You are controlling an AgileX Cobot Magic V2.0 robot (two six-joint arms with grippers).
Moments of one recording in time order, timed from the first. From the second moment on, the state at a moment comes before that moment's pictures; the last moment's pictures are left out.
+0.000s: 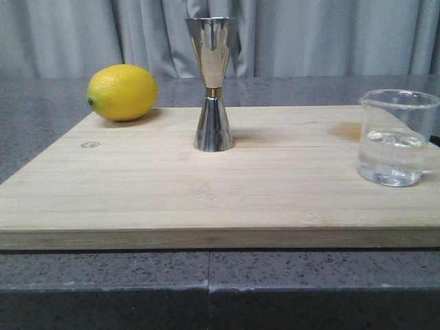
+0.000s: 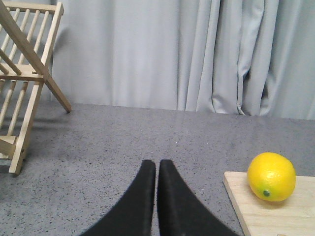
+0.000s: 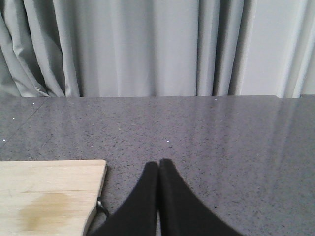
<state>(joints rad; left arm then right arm) -0.04 0.24 -0.40 -0.14 0.26 0.06 -0.06 0.28 -0.44 -0.12 0.29 0.07</state>
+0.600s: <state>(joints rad) -0.04 0.28 -0.41 -0.14 0.26 0.06 -0.06 0.31 -0.45 -0.14 0.27 0.07</state>
